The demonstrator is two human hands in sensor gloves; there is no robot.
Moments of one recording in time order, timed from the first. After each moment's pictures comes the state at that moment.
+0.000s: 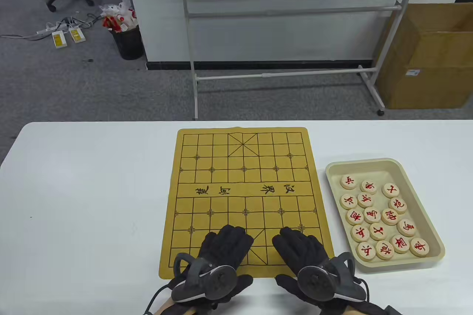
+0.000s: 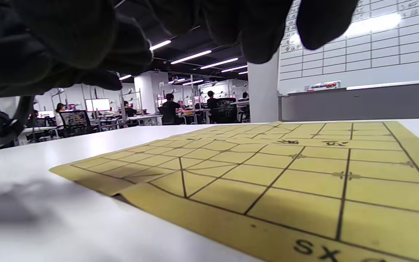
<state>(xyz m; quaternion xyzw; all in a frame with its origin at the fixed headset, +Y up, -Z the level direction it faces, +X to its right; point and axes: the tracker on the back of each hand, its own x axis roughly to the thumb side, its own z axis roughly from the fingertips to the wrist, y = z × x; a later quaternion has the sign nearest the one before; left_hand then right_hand) -0.094 -0.712 -0.265 0.06 -0.29 0.07 0.95 0.142 -0.707 -0.257 0.30 -0.05 0.95 0.09</state>
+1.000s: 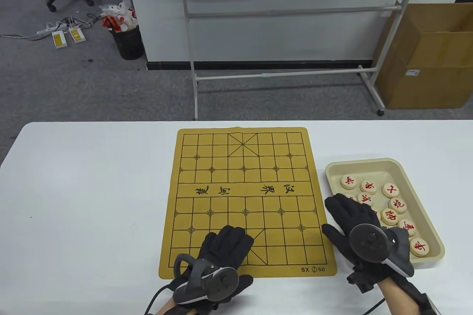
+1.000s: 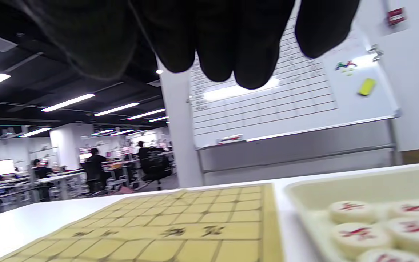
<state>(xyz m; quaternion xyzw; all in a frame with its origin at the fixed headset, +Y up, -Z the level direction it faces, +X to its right) -0.092 -0.711 -0.261 0.07 -0.29 0.05 0.95 0.252 -0.640 -0.310 0.10 -0.14 0.98 0.13</state>
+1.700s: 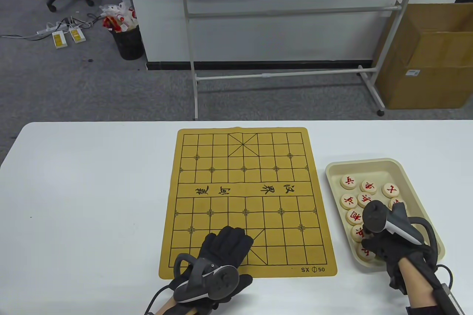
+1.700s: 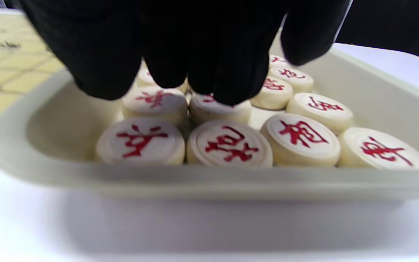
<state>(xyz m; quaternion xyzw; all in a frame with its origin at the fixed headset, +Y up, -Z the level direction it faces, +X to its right) -0.092 -0.711 -0.263 0.06 -0.28 0.05 0.96 0.310 -0.719 -0.356 -0.04 0.18 0.98 -0.06</state>
